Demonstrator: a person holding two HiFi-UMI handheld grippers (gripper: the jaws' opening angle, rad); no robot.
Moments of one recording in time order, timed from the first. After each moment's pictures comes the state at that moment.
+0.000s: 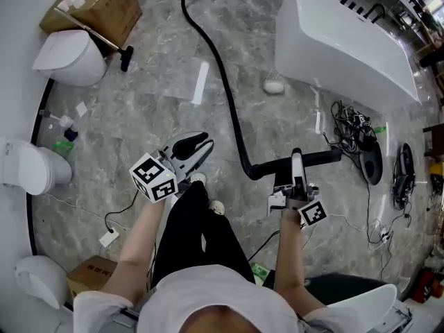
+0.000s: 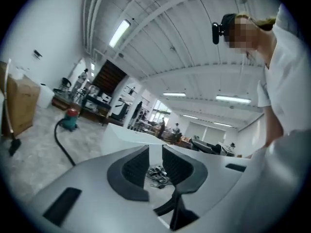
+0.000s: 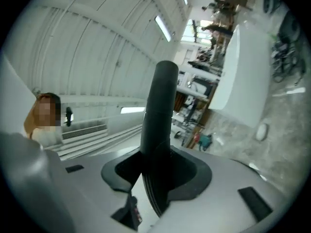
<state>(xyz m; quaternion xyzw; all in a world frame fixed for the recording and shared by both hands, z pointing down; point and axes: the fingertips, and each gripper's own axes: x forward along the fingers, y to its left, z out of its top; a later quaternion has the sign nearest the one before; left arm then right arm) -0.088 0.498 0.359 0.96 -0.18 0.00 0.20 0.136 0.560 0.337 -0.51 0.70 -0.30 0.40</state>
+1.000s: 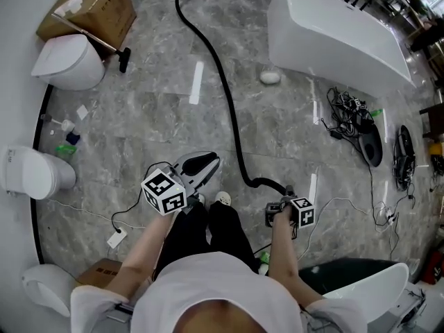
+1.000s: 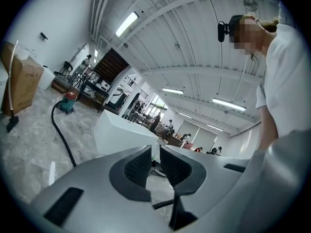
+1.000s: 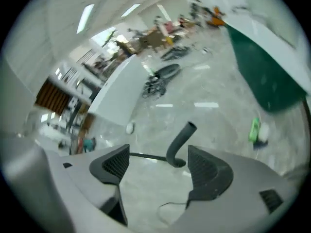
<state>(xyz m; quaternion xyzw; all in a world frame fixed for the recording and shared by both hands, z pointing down) -0.115 0.606 0.379 0.95 -0.14 0.02 0.27 0.170 0.813 0.617 -0.79 0.13 -0.56 0.20</state>
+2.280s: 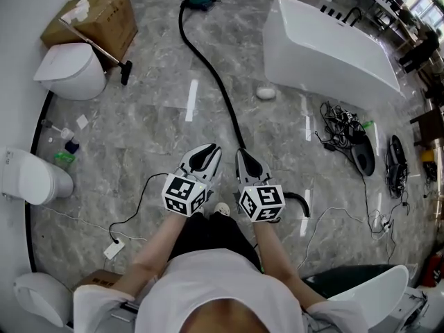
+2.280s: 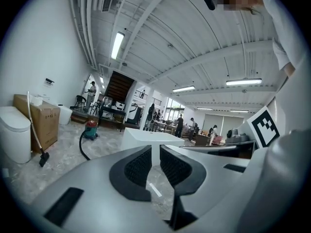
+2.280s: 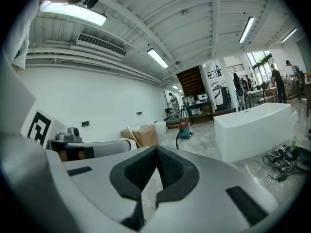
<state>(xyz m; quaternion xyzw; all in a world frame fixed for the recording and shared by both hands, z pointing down) -0.139 0.581 0.356 0.94 -0.30 0.04 0.14 -0.077 0.599 0.359 -0.62 0.77 -0.16 -0.02</state>
